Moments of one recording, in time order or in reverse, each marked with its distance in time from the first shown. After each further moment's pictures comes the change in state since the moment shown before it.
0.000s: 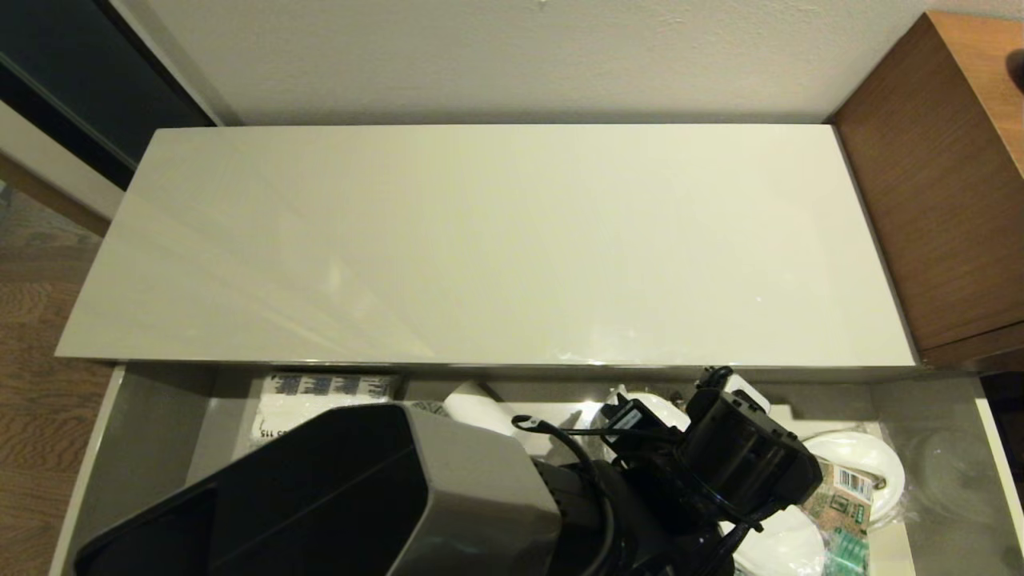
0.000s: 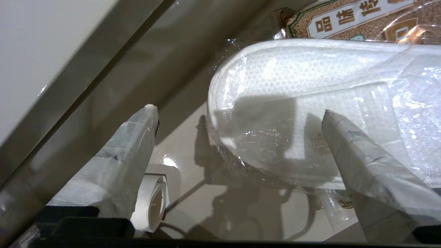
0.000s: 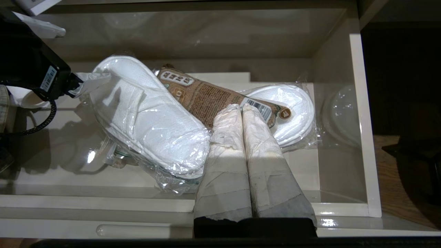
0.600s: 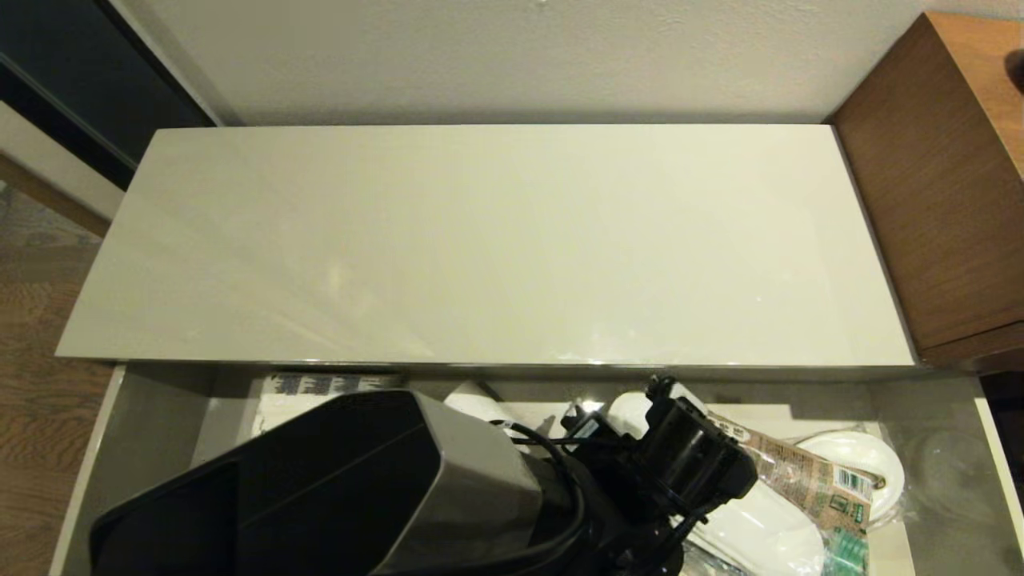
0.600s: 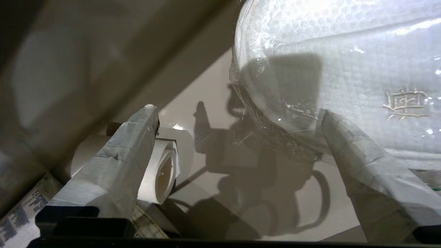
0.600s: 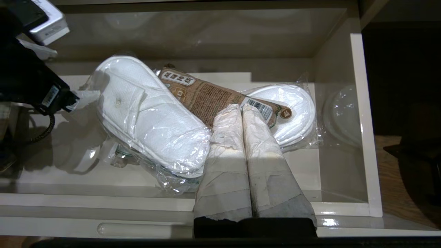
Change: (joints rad) left arm 0.053 0.012 0.083 0.030 0.029 -0.060; right arm 0.001 0.000 0.000 0.000 0.000 0.000
